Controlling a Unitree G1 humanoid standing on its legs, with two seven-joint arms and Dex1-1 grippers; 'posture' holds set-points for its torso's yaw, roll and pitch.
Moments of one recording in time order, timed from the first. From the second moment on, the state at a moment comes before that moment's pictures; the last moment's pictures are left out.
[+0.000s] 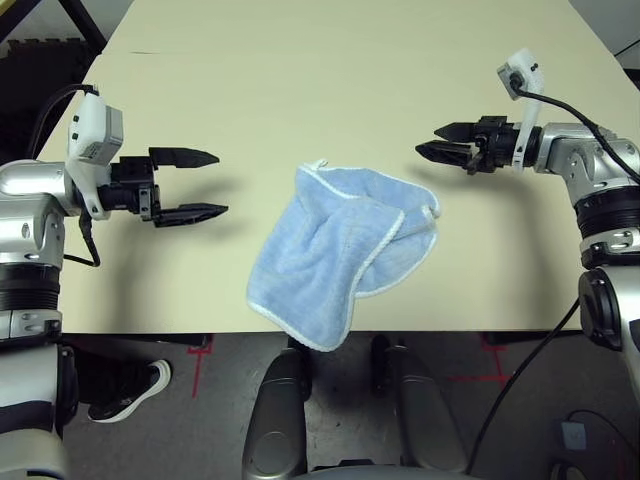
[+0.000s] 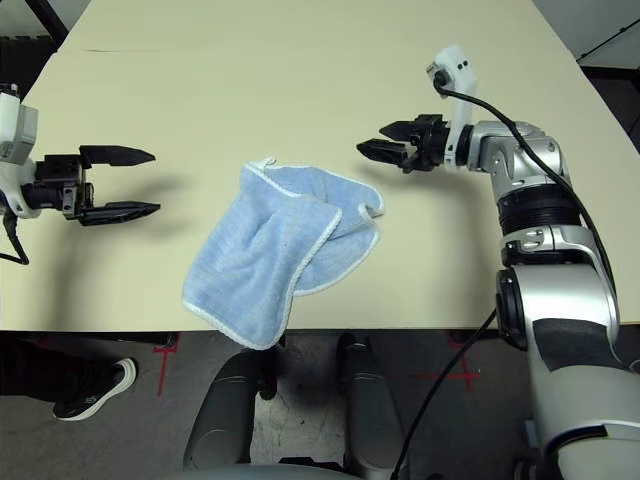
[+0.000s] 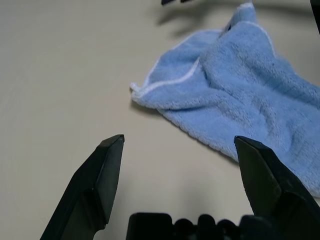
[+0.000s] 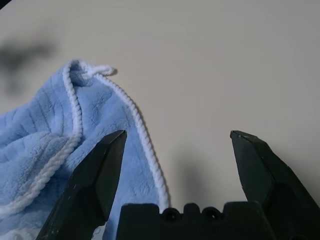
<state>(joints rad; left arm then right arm) -0.74 0.89 0.09 0.53 -0.39 0.02 -1.55 -1.07 -0.58 -0.01 0.73 0.21 0.63 1.13</state>
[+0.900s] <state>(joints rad) -0.81 0.78 0.09 0.65 -0.37 -0.03 -1.53 -1.00 -0.58 0.15 0.27 0.23 1.23 0.84</state>
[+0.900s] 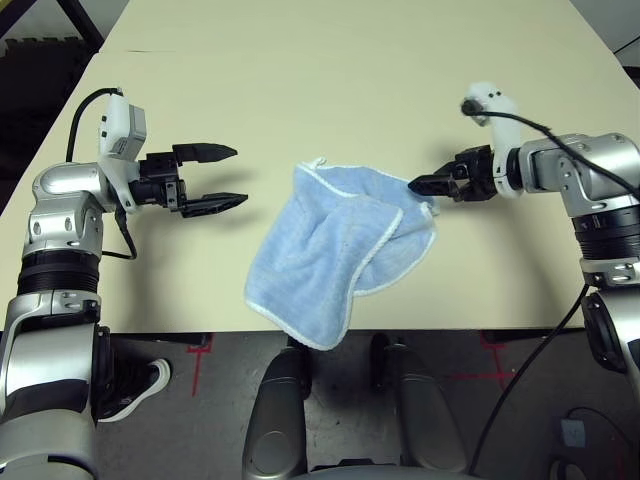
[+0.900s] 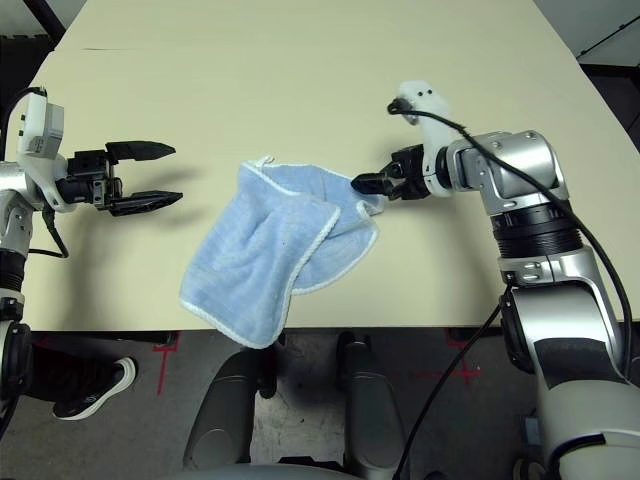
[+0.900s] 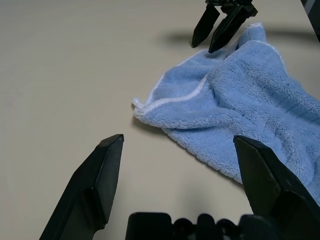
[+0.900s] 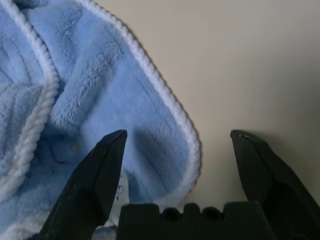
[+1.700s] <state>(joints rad) -0.78 0.76 0.10 0.56 -0.37 0.03 -1.51 -1.11 -0.63 0.26 0.23 0.23 1.47 0.75</state>
